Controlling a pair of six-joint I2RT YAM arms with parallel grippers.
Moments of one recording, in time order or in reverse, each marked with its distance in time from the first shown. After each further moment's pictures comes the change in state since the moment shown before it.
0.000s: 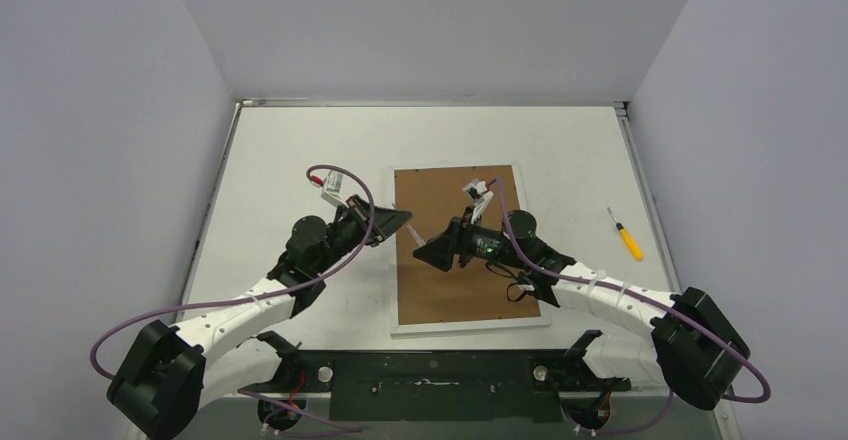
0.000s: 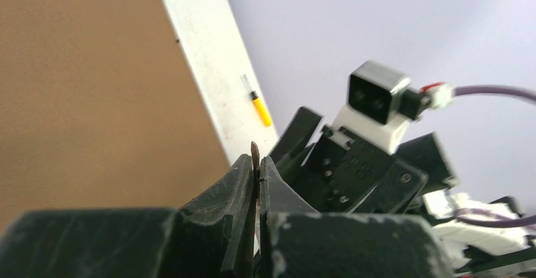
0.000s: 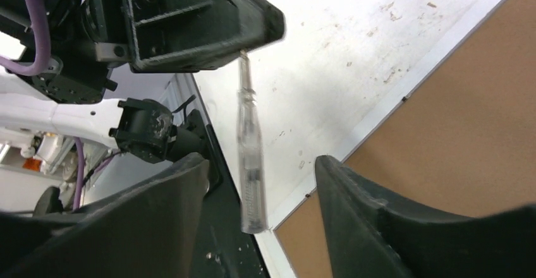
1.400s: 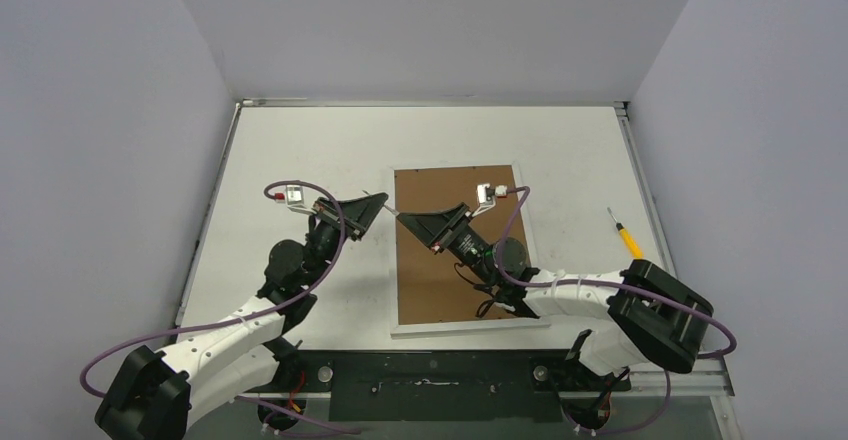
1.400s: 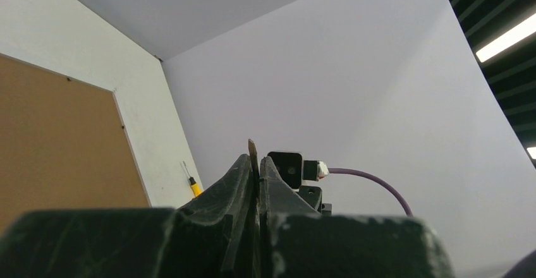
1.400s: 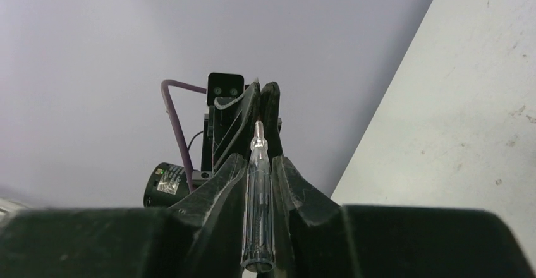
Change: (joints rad) left arm -0.014 -0.149 -0.123 0.271 -0.267 -0.203; right arm 0.220 0.195 -0.073 0.727 0.555 0.543
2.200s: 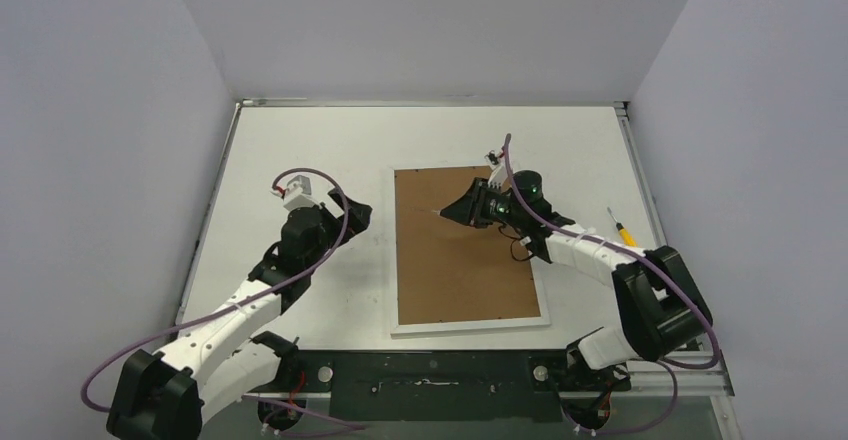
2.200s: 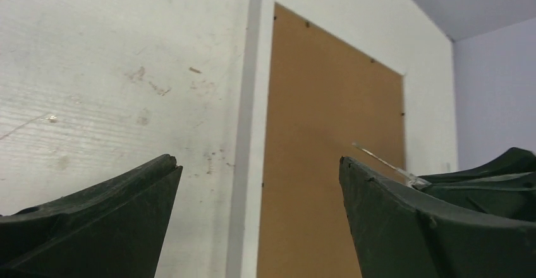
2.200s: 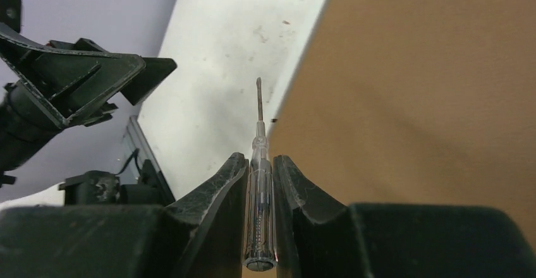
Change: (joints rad) left arm 0.156 0.005 0.151 -0.782 -0.153 0.382; right arm -0.483 0.027 0.189 -0.775 -0.592 -0.455
